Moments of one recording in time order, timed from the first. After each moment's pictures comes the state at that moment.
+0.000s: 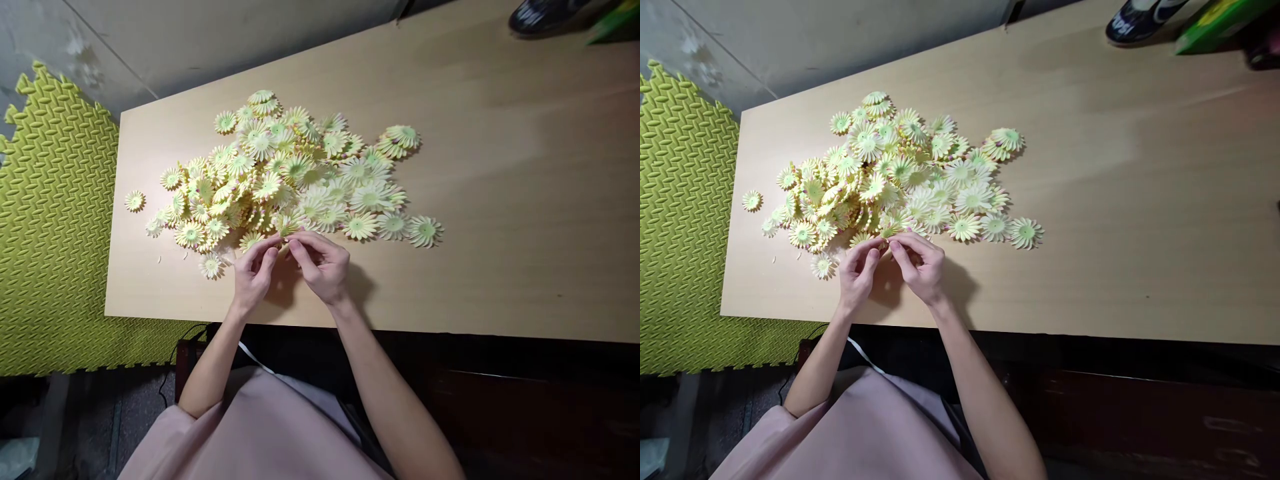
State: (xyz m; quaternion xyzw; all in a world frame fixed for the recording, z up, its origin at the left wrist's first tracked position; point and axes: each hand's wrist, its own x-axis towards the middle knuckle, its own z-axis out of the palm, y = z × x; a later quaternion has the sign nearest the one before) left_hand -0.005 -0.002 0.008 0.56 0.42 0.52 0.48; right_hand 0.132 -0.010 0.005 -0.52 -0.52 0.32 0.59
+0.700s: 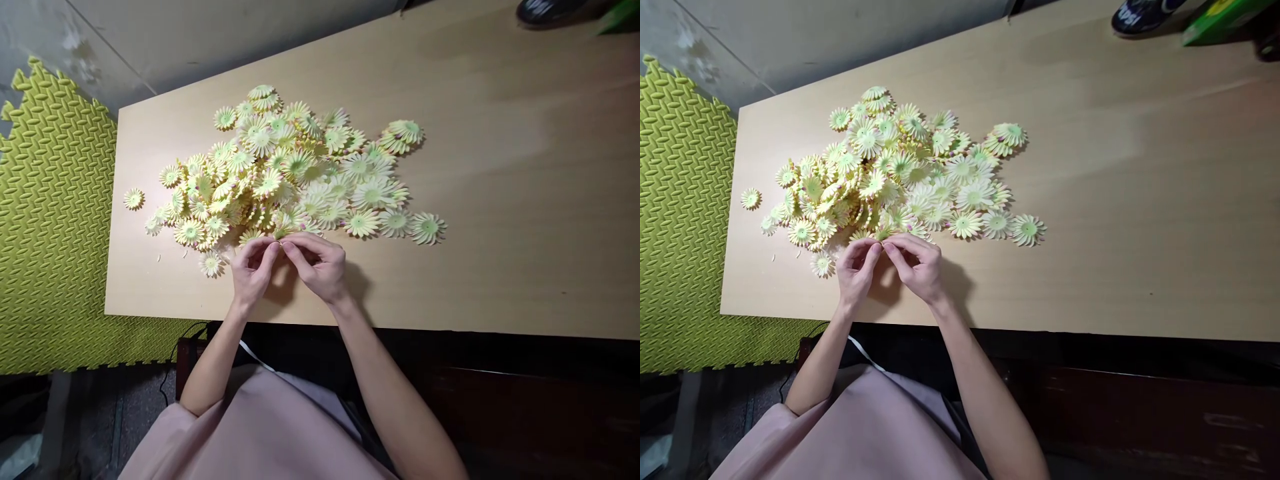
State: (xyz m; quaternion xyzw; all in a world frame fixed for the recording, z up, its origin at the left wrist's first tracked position) left_hand -0.001 -0.002 0.008 0.51 0.47 0.54 0.48; right_hand 0.132 -0.009 0.004 -0.50 -0.58 0.29 0.58
